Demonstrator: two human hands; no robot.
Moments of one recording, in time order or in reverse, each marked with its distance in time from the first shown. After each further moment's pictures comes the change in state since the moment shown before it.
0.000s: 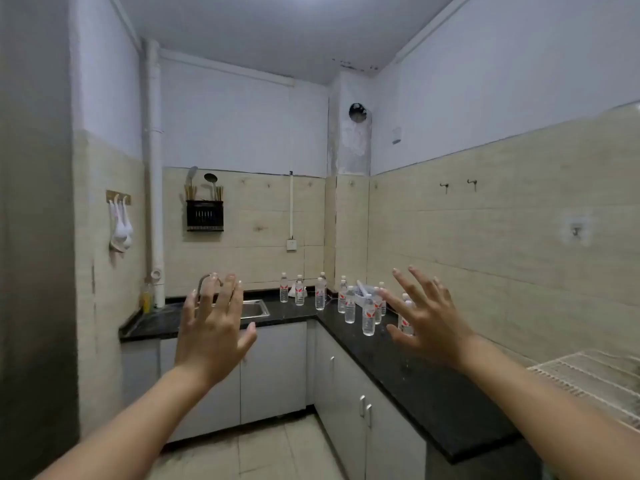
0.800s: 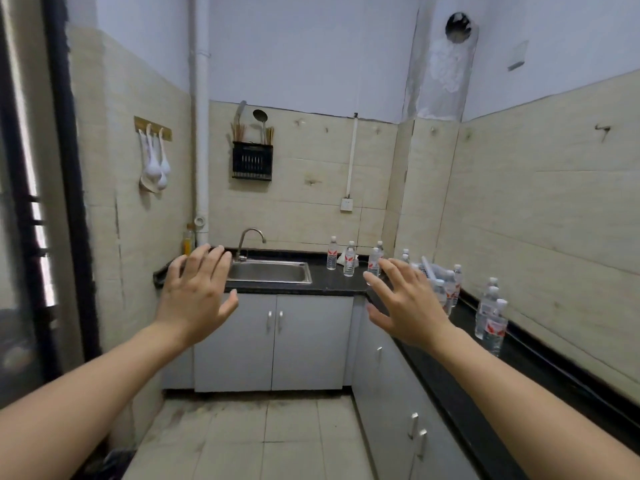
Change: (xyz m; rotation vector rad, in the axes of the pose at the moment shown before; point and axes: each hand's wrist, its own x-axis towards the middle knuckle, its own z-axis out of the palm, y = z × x) left_hand 0.085 -0.072 0.258 0.170 -0.145 -0.155; right_hand 0.110 -0.009 0.339 0.242 -0.082 -0.112
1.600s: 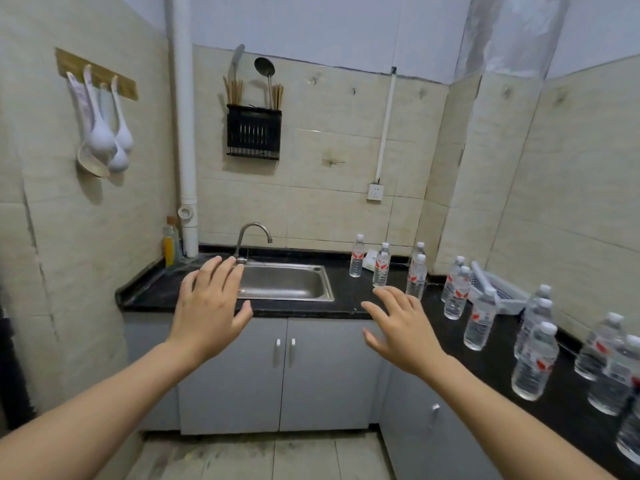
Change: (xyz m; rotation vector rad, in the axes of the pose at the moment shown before) left_hand 0.210 -0.091 0.337 -0.093 -0.102 -0.039; right_hand 0.203 0.030 0.370 0.075 -0.116 0.086
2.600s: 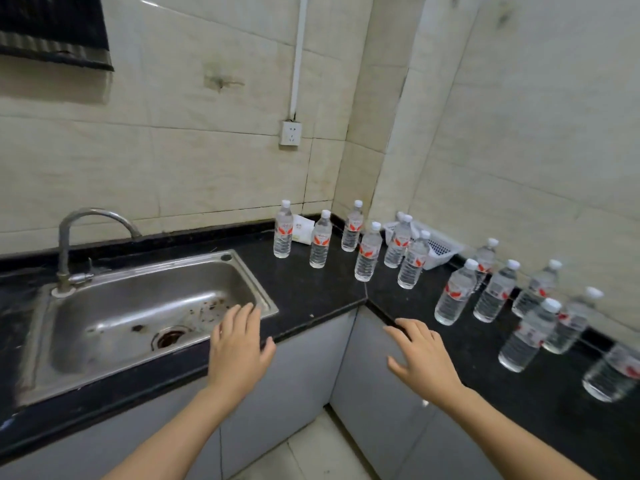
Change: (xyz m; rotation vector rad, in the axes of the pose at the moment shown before) left_hand 0.220 -0.008 0.398 -0.481 -0.466 0.226; right_hand 0.109 0.061 0.264 -0.173 -0.465 0.558
